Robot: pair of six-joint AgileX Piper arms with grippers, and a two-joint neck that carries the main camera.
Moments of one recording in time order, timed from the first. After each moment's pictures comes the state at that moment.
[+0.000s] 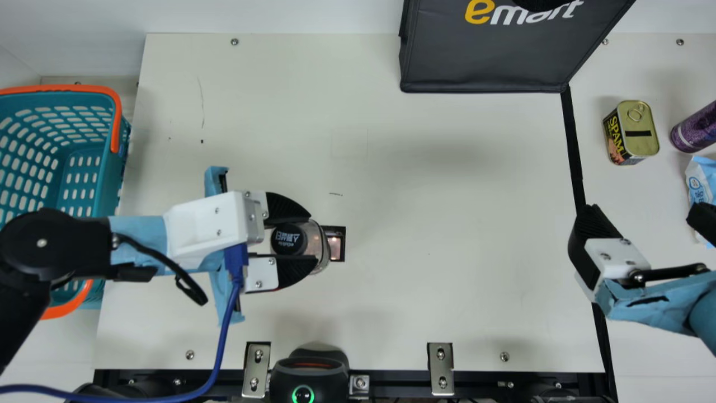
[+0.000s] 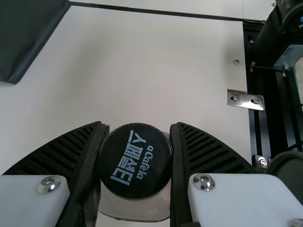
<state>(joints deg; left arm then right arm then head) -18.6 69.1 -48.6 -57.5 58.4 87.8 0.7 42.6 -69.8 -0.8 69.5 0.0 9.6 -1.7</state>
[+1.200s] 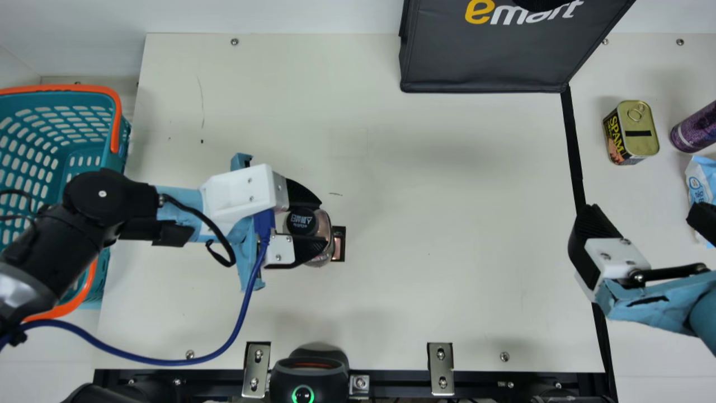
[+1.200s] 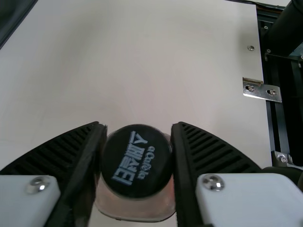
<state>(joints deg) -18.3 81.3 -49.7 -59.9 56.1 93.0 0.7 42.6 -69.8 -0.8 69.5 0.0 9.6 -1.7</state>
